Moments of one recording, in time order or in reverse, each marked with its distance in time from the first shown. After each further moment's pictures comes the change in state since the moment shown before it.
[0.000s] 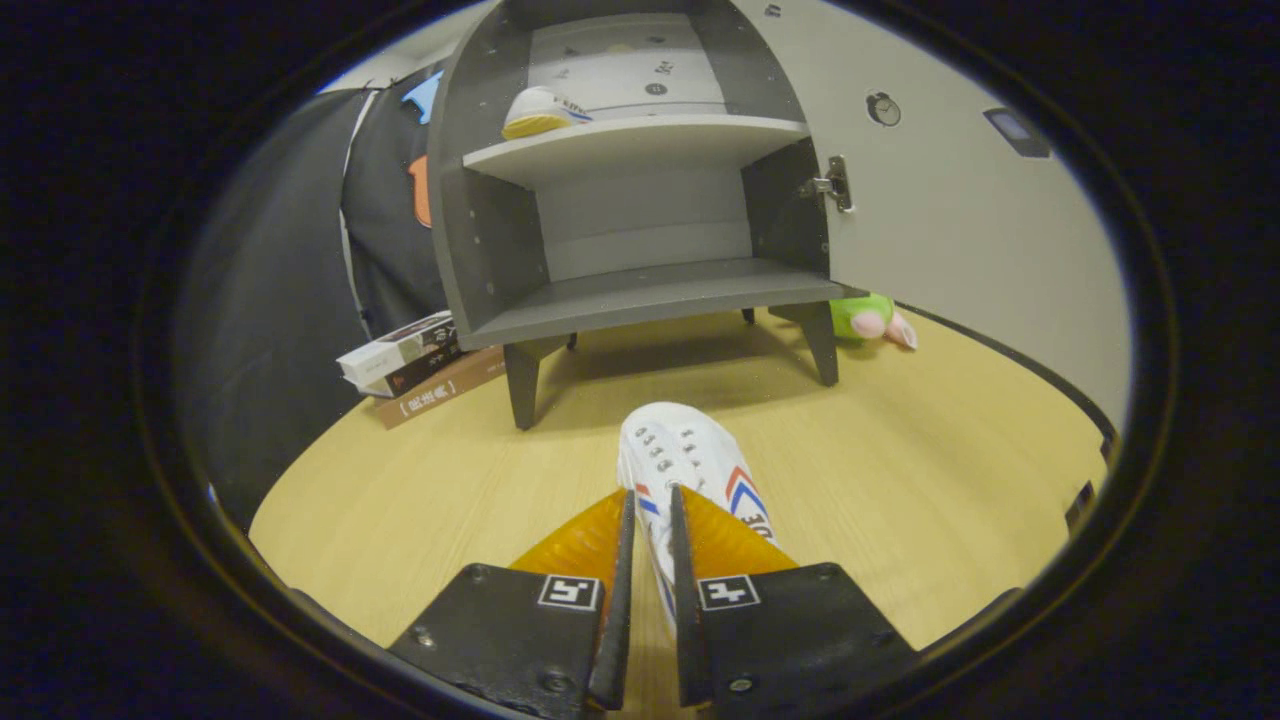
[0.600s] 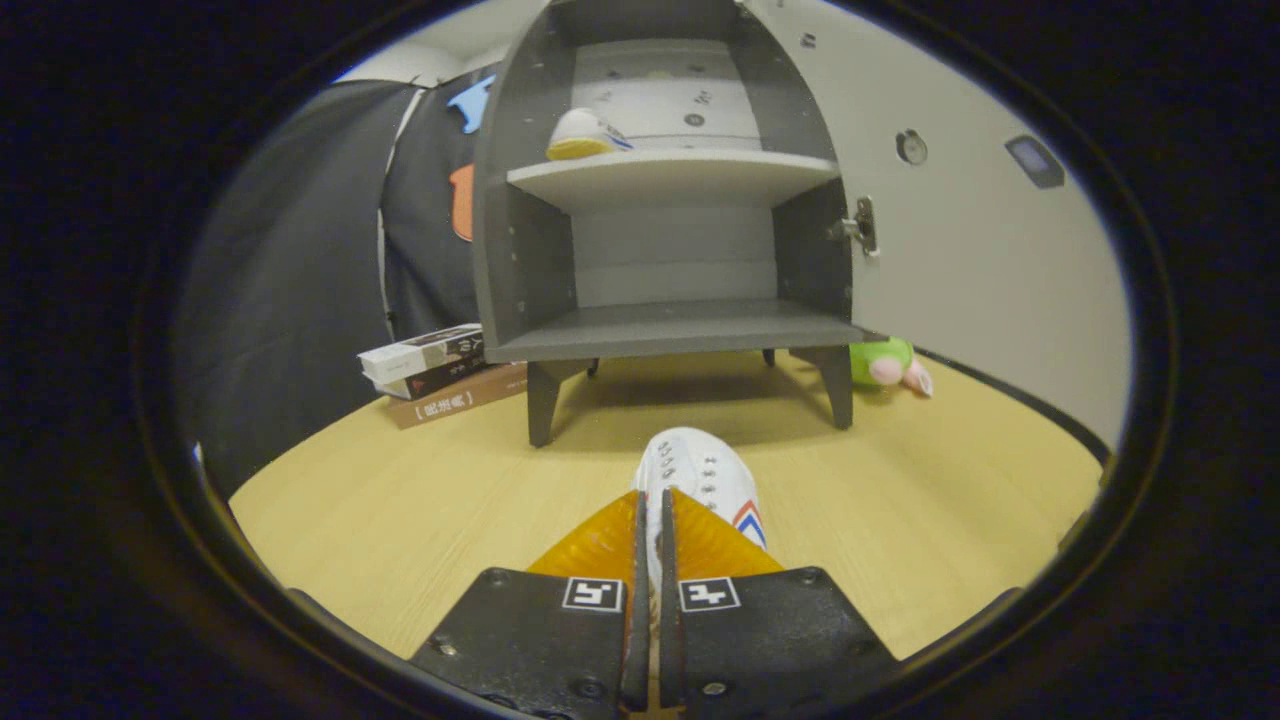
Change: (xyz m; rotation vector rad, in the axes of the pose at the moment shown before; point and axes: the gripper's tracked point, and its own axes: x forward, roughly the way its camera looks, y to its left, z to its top) arm -0.003 -0.001 0.018 -0.135 -0.142 0.041
